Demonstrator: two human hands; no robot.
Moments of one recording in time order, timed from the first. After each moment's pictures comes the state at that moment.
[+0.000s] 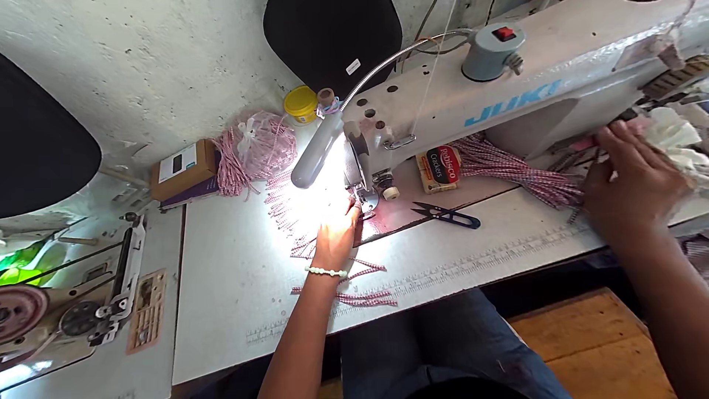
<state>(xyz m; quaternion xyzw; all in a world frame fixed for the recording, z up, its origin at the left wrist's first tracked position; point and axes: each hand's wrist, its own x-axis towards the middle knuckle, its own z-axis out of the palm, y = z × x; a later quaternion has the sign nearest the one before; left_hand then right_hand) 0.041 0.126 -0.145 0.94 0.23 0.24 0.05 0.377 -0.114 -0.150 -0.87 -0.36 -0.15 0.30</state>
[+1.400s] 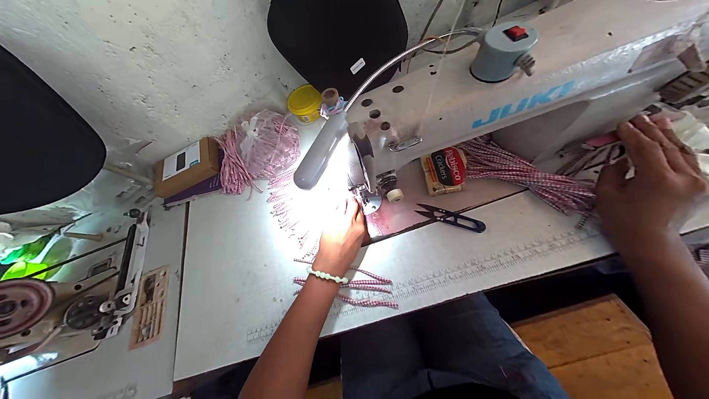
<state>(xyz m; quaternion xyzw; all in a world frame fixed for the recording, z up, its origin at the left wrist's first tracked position) 0.045 0.113 -0.126 0.96 0.24 0.08 -0.09 0.387 -0.113 -0.156 -0.84 -0.38 -0.20 0.34</state>
